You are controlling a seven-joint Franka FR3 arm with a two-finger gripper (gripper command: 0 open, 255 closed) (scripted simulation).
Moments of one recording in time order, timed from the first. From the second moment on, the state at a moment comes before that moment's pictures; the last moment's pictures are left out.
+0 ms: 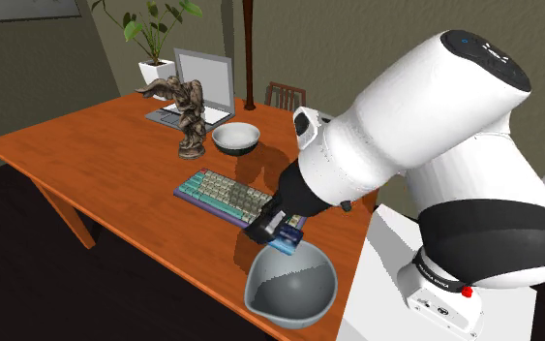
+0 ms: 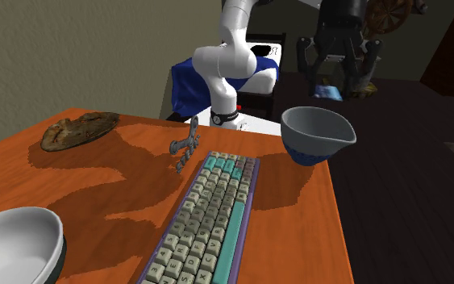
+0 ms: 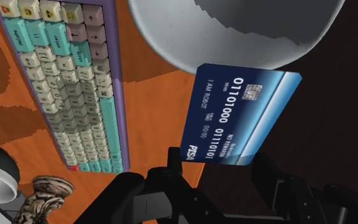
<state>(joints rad) 0.20 -0.74 0.80 -2.45 0.22 2.37 0.54</state>
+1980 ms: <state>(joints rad) 0.26 -0.77 0.93 -2.63 0.29 2.52 0.64</state>
